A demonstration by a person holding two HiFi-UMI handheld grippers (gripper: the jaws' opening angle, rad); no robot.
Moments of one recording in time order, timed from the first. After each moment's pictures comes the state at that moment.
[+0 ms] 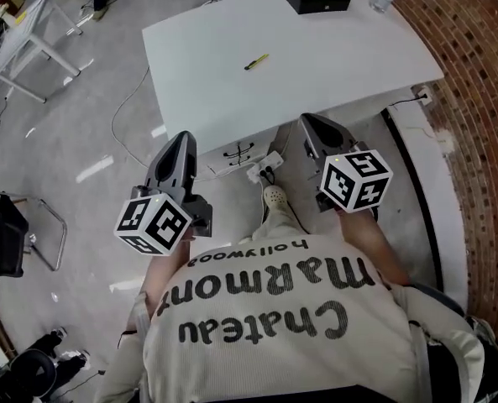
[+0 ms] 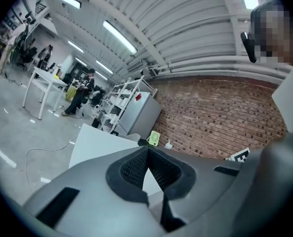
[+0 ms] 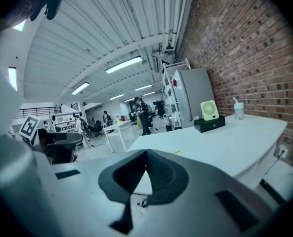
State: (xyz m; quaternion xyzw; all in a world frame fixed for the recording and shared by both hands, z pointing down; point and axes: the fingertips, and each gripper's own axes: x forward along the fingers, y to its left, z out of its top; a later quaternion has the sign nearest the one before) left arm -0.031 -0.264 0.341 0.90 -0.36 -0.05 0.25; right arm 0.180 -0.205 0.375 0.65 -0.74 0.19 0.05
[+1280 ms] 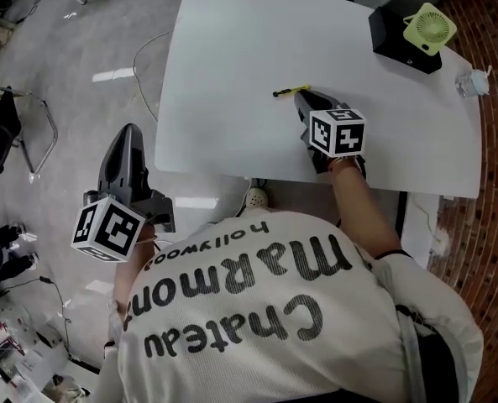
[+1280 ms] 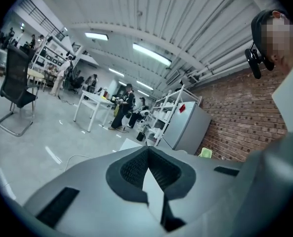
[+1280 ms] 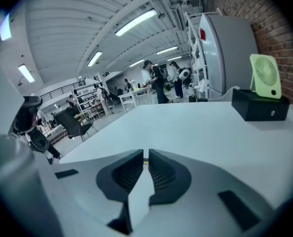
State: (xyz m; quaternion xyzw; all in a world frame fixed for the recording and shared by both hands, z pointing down) left arm -0.054 -0.388 0.357 0.74 -0.62 -0.05 0.25; right arm 0.252 -0.481 0.538 0.47 -0.81 0.27 0.21
